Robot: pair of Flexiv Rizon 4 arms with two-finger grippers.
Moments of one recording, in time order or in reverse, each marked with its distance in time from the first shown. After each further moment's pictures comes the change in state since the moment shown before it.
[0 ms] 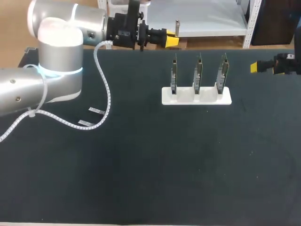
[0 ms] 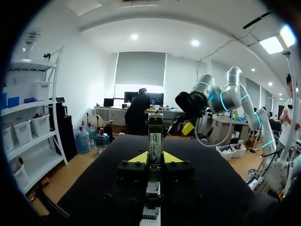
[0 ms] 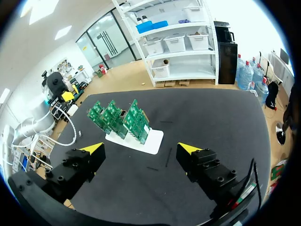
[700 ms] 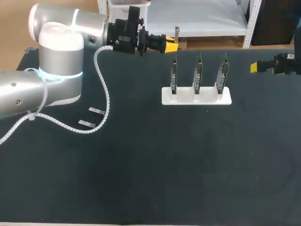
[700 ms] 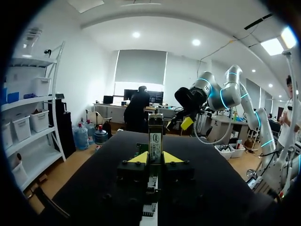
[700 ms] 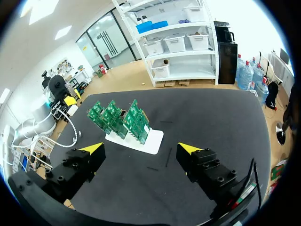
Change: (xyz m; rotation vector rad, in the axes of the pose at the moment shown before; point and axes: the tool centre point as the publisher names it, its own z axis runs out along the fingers) left arm 0.015 -0.005 0.002 0.009 0.016 -0.018; right arm 0.000 0.000 0.000 0.000 0.000 0.000
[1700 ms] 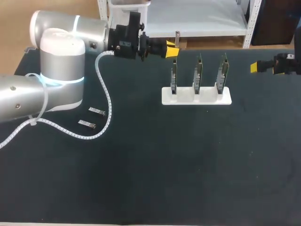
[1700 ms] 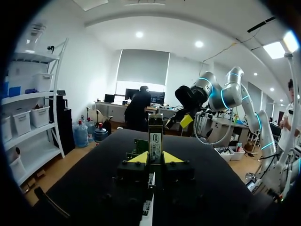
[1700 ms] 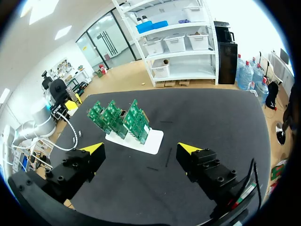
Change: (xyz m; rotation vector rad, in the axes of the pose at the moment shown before) left arm 0.012 -0.007 0.003 -0.009 -0.006 -0.030; right arm 0.000 0.000 0.000 0.000 0.000 0.000
